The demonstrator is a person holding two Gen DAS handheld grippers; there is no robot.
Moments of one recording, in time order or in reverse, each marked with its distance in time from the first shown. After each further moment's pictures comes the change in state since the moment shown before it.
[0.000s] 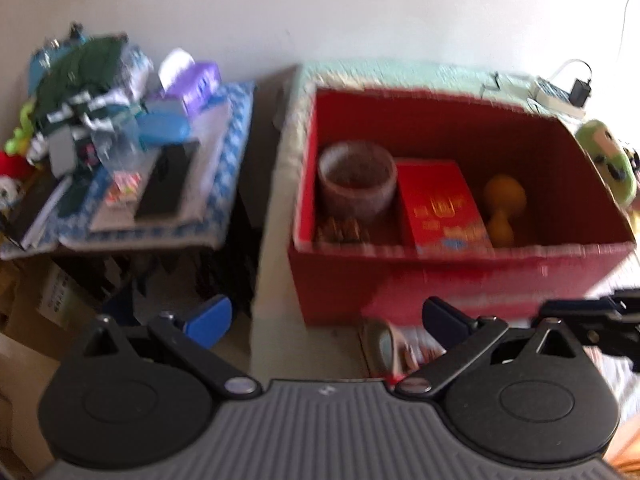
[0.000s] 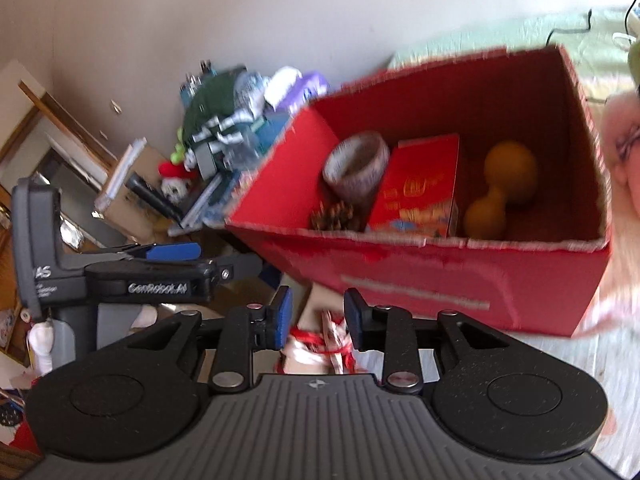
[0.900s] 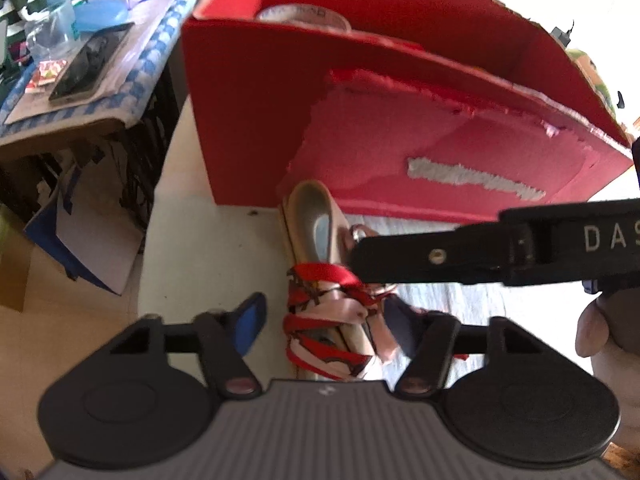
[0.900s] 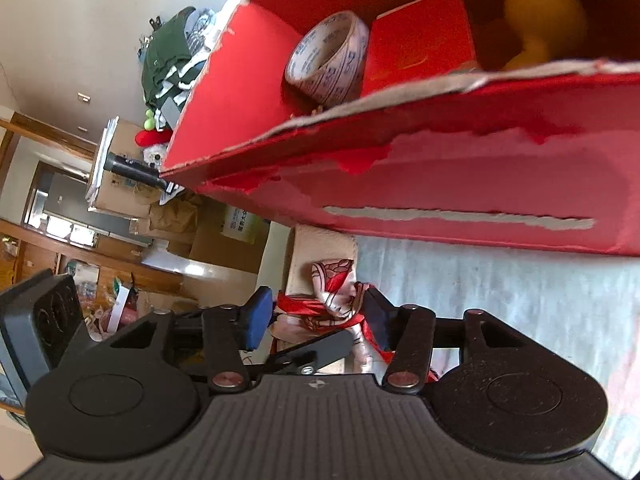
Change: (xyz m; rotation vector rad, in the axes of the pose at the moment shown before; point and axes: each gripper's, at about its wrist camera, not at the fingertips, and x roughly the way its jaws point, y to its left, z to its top) left arm 0.060 -0.016 -0.056 -0.064 0.201 -0.177; right arm 0.064 -0.023 -0.019 0.223 0.214 0.060
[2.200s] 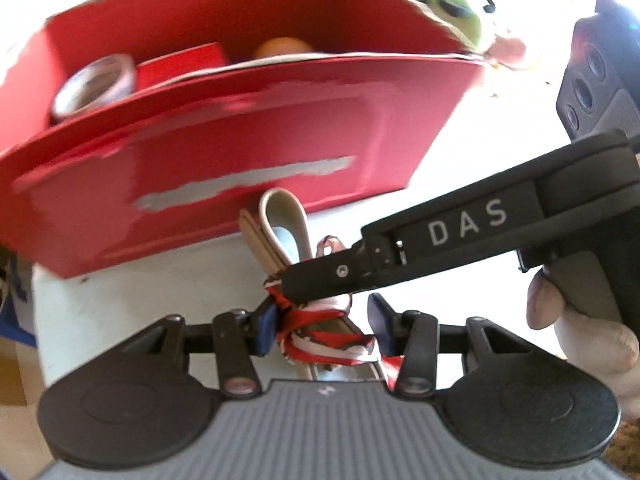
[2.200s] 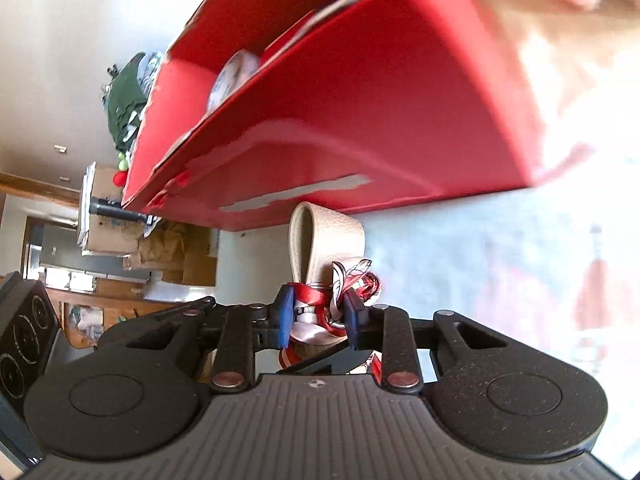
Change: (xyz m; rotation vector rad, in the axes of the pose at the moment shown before) left arm 0.004 -0.130 0.001 0.328 0.037 -0.119; right arm -0.080 -0.078 -0.011 0.178 -0.029 -0.032
